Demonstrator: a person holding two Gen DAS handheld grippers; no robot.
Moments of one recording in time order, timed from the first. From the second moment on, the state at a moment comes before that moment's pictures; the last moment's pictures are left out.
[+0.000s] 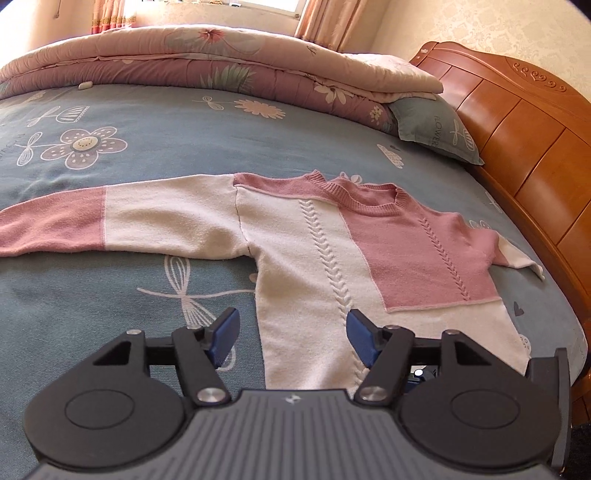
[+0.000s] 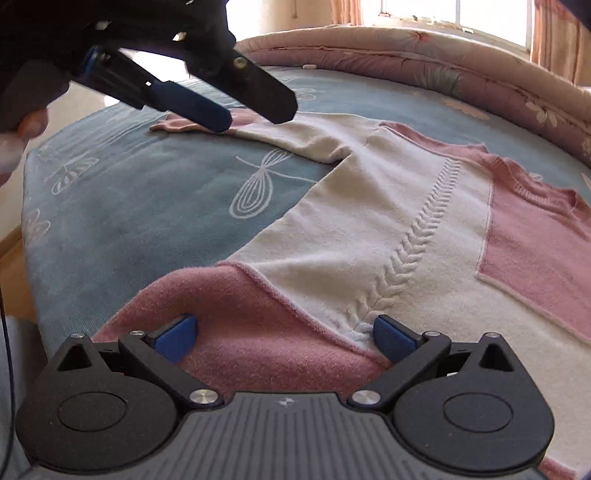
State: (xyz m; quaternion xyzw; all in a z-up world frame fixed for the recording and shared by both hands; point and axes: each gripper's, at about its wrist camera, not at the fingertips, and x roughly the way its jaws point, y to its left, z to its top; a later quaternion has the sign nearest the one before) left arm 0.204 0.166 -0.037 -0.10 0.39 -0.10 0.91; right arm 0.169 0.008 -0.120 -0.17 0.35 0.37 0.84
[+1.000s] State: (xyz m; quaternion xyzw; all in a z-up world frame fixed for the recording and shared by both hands) left arm 0.199 0.105 -0.089 -0.09 0.44 -0.14 0.88; right arm 0.162 -0.102 -0.095 -0.14 0.38 0.25 0.88
